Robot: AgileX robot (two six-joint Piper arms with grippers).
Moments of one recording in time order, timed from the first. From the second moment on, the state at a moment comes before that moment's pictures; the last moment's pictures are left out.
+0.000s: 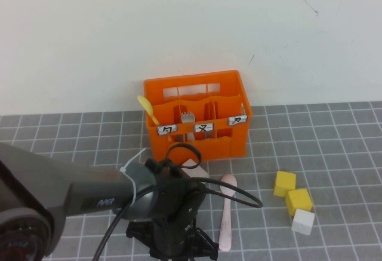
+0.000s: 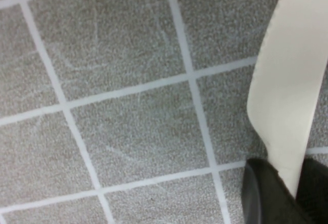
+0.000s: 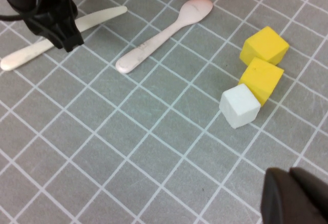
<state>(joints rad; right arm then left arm) -0.04 0.75 -0.39 0.75 0.80 -1.12 -0.75 2.02 -1.06 0.10 0.66 -0.66</state>
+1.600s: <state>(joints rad) -0.04 0.75 -0.39 0.75 0.80 -1.12 -0.63 1.53 -1.05 1.44 0.27 -1.85</state>
